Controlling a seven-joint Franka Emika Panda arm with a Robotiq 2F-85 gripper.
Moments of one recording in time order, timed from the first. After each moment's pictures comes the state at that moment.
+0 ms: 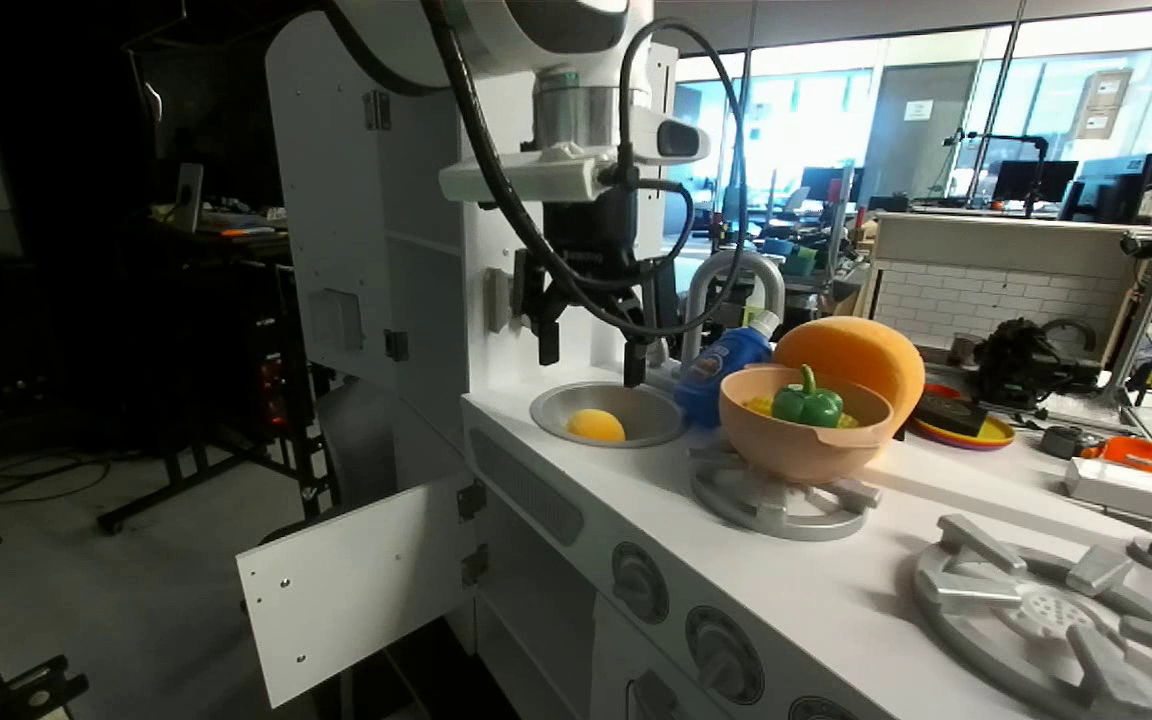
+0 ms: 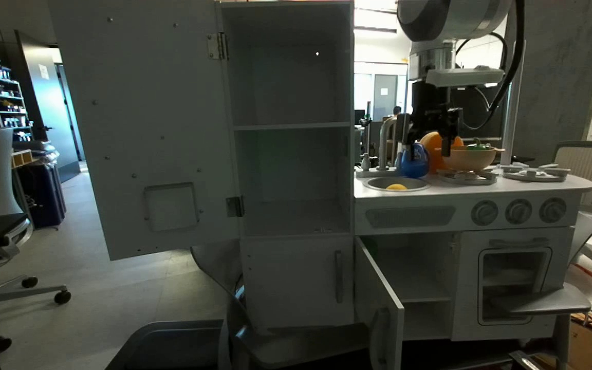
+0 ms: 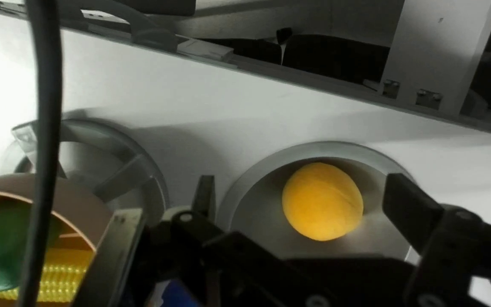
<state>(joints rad) -0.04 0.62 0.00 -1.53 -0.09 2.13 0.07</state>
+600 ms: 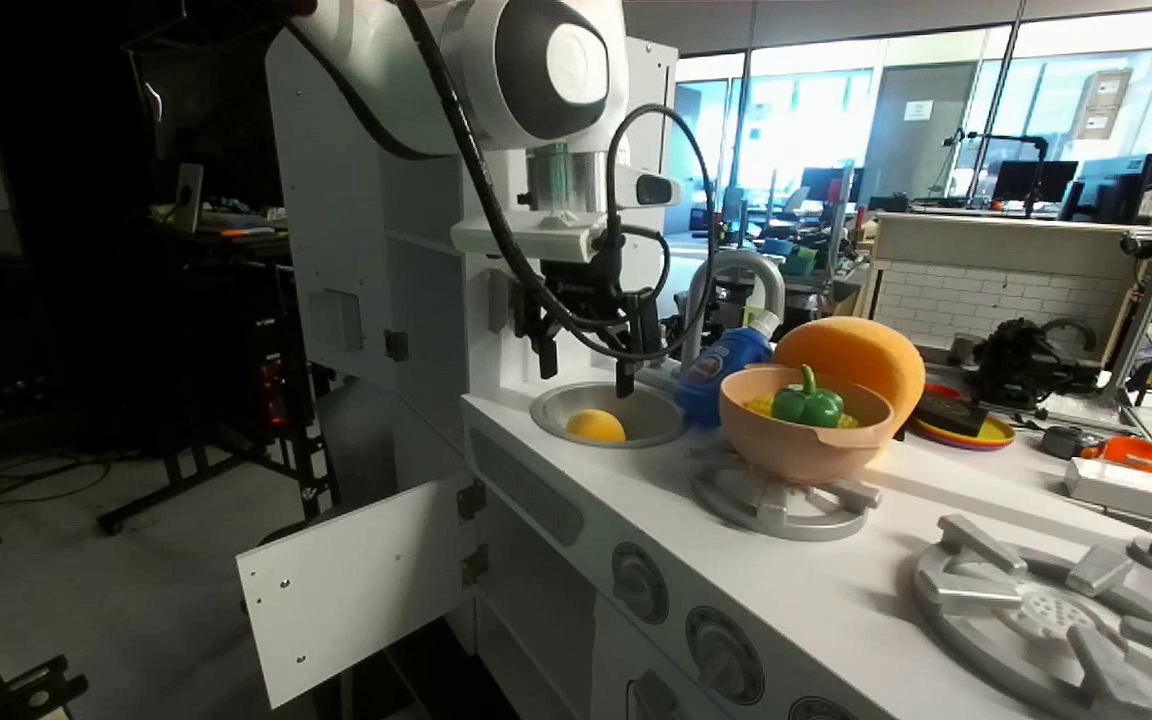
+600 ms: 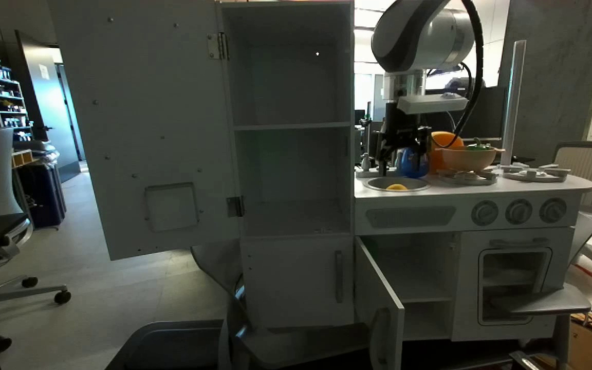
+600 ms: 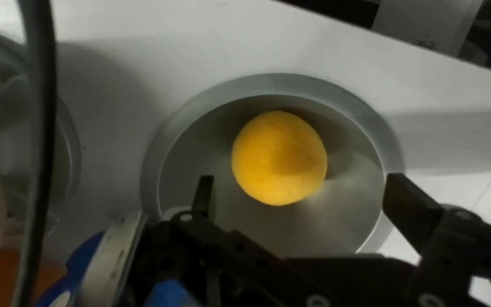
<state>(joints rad) 0.01 0.78 0.01 -1.37 -0.09 2.20 0.07</state>
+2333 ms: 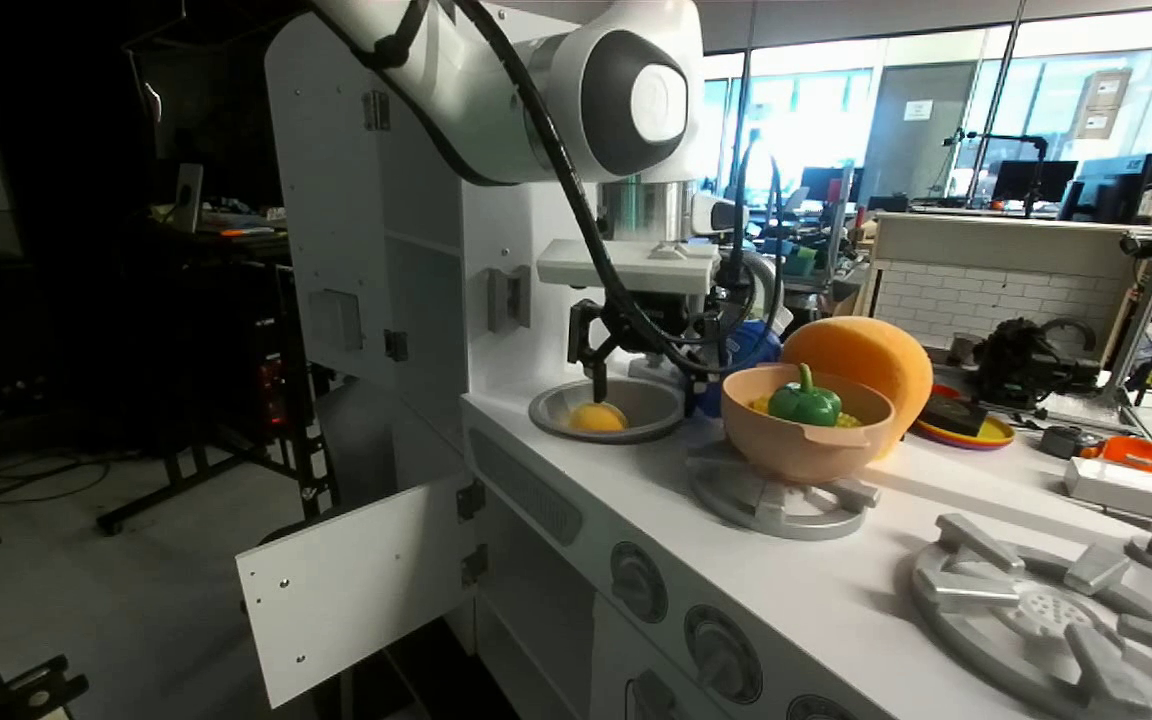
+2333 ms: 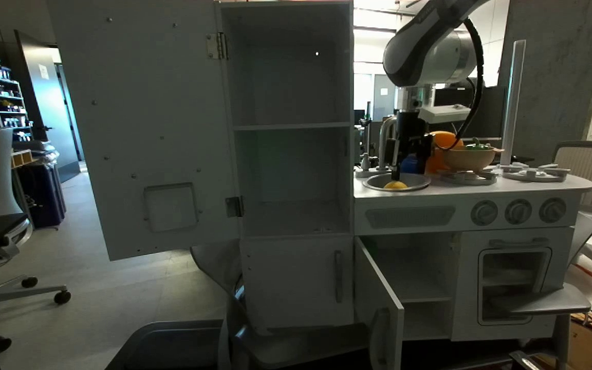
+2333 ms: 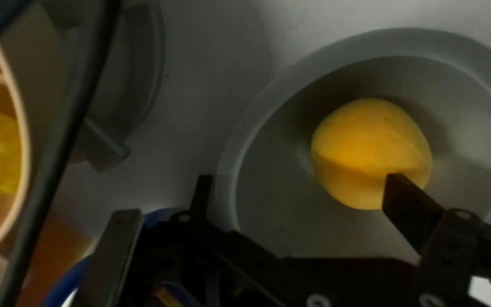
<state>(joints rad) -0.07 0.92 0.02 -1.16 -0.08 2.15 -0.22</state>
